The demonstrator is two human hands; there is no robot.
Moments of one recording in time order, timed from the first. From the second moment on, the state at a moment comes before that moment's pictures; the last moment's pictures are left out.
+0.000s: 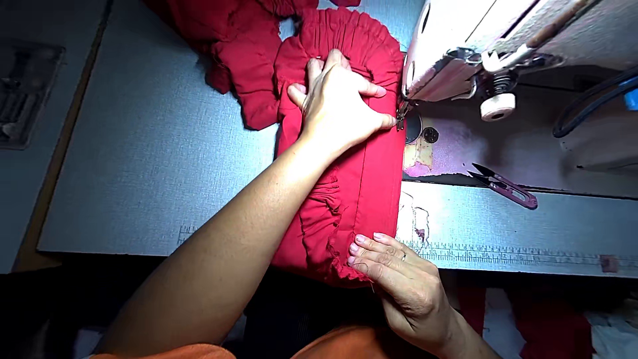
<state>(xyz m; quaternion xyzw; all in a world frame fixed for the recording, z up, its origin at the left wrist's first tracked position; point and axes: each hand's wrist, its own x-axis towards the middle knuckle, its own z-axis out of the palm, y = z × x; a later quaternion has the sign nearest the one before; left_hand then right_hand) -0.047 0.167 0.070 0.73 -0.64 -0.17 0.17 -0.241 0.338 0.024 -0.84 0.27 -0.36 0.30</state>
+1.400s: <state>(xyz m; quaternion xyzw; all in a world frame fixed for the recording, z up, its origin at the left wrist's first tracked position) -0.051 0.162 0.066 0.75 -0.61 -0.15 0.21 -0.239 0.338 0.016 -0.84 0.29 -0.37 0.26</state>
